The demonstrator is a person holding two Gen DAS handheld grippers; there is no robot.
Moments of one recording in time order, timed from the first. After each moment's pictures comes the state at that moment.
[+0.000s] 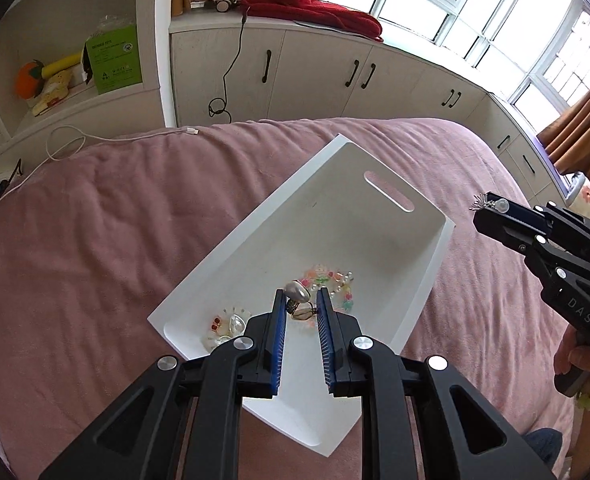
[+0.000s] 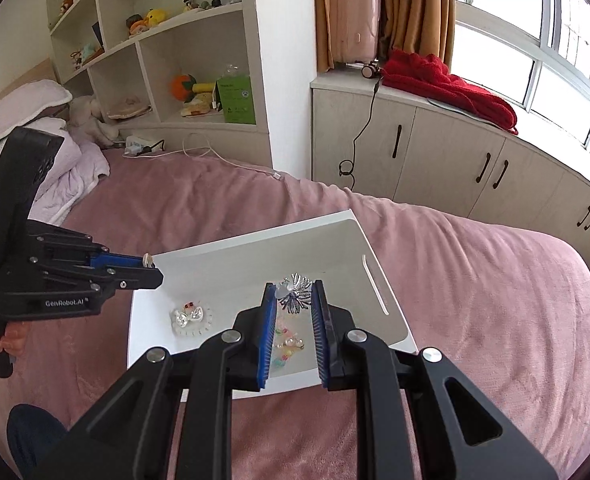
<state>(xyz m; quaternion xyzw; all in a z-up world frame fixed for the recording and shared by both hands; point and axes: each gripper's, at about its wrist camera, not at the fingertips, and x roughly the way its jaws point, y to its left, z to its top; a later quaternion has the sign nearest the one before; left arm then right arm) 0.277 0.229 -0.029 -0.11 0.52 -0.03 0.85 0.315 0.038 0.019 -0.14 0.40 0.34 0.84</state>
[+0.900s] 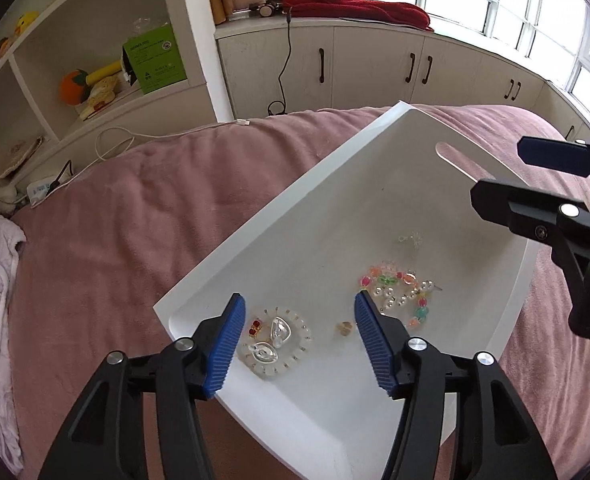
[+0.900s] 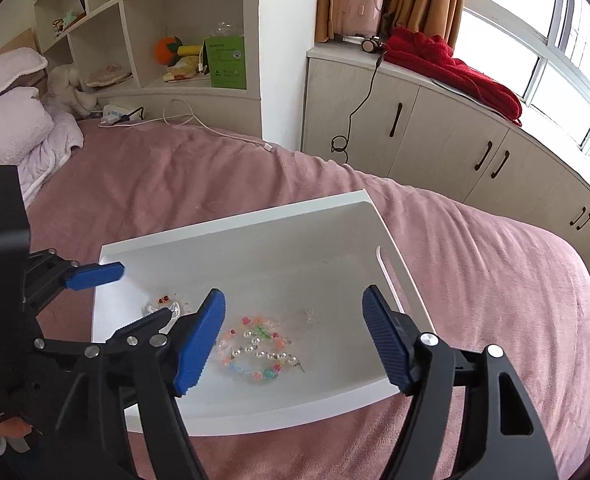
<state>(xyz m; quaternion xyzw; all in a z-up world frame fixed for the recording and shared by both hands) 0.276 0.205 -0.084 -0.04 0.50 0.10 0.86 0.331 0.081 -0.027 -0.19 0.42 0.30 0.83</state>
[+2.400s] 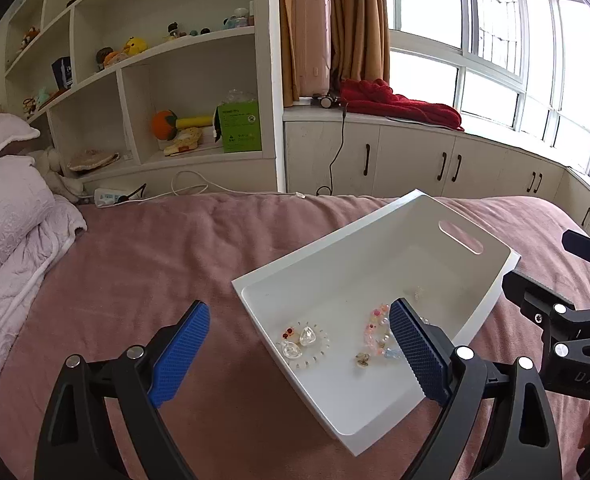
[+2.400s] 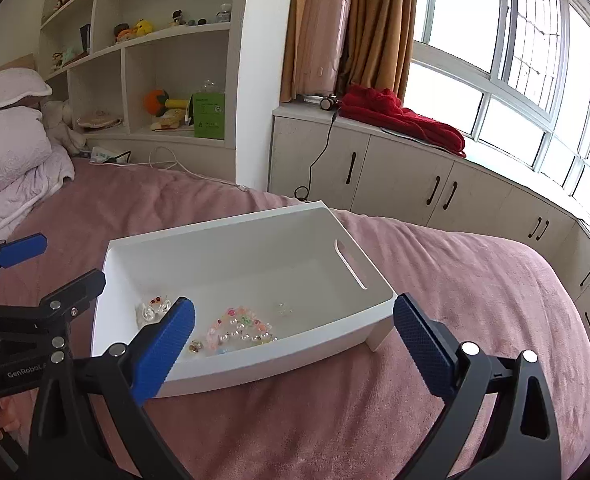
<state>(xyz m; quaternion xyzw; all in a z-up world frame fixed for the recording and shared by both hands) 0.174 0.184 -0.045 -0.05 0.34 0.19 0.92 0.245 0.025 -0.023 -0.16 0.31 0.26 0.90</state>
